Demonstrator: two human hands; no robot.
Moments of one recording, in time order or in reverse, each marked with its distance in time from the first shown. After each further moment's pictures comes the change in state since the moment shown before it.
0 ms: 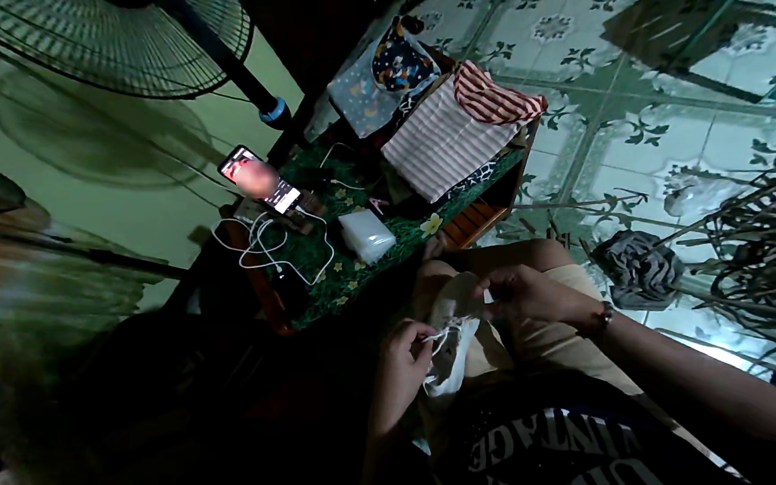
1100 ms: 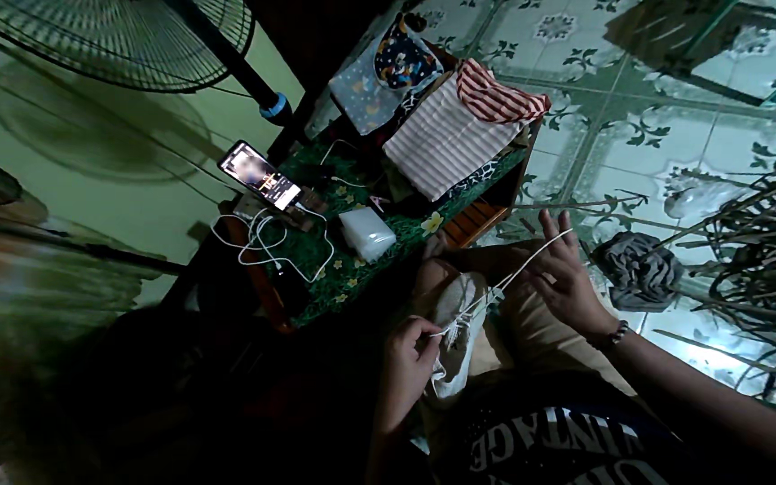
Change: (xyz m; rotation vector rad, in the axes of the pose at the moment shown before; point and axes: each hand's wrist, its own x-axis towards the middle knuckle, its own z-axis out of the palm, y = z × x) left_hand 0.002 0.003 0.008 -0.065 0.029 0.024; right_hand -0.025 0.053 -0.006 -0.528 0.731 -0.335
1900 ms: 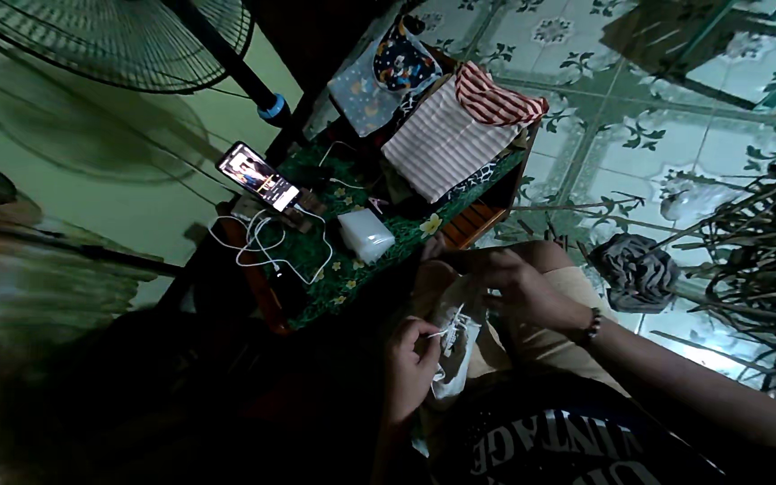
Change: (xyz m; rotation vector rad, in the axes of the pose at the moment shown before) left_hand -0.001 -0.002 0.010 -0.101 0.124 0.041; right_hand 0.034 -0.039 0.019 0.148 -0.426 -0.062
